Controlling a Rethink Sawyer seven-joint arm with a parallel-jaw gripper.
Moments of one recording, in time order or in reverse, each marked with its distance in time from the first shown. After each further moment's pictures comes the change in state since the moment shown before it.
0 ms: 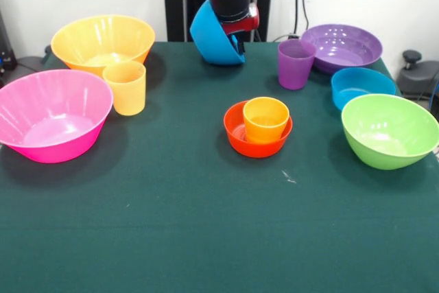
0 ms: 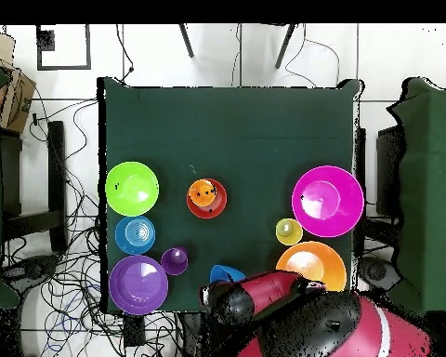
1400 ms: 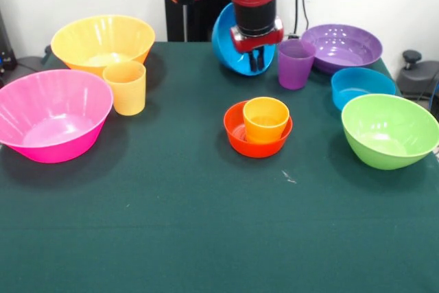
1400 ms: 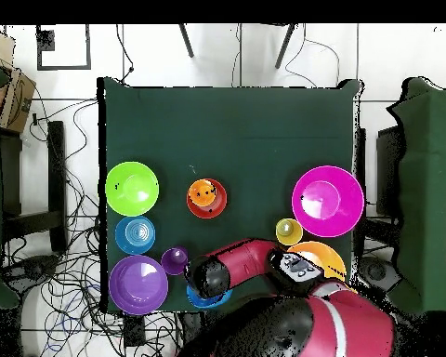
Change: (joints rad) arm 0.112 -0.067 0.110 -0.099 0.045 0.159 0.000
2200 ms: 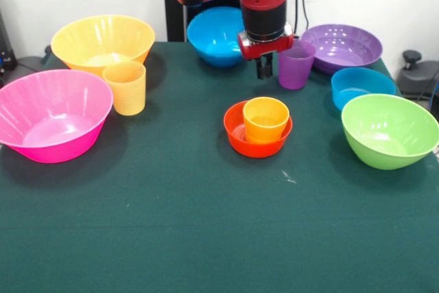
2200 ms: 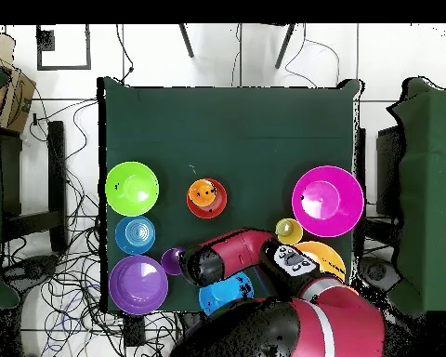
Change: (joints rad) arm 0.022 -0.021 0.017 -0.033 0.046 0.011 0.000
